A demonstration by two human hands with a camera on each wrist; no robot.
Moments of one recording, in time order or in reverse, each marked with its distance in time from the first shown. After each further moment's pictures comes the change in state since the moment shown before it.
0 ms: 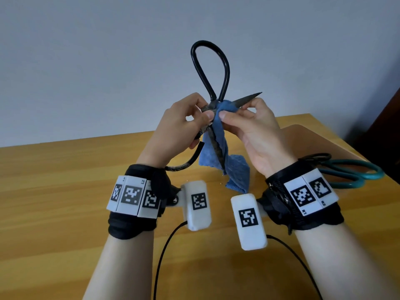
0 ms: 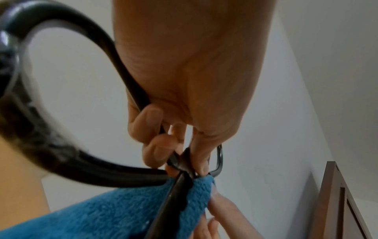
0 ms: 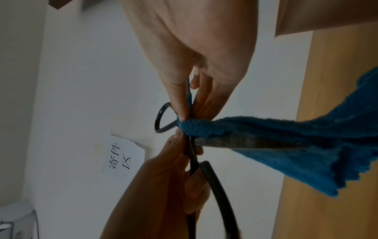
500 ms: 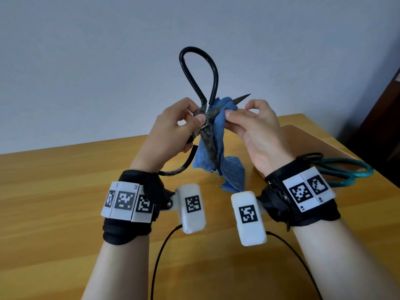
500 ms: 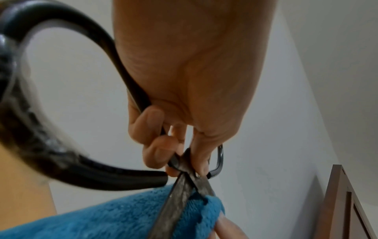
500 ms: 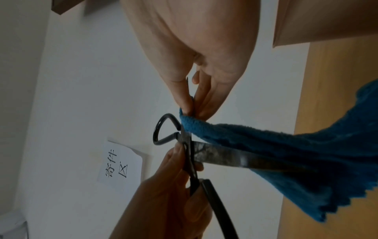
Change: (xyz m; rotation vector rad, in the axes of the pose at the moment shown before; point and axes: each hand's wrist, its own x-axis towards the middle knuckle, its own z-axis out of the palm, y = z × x) left_hand 0.001 -0.004 0.001 -0.043 0.008 -0.019; right_hand 0.003 -0.005 -0.009 0.079 0.067 0.002
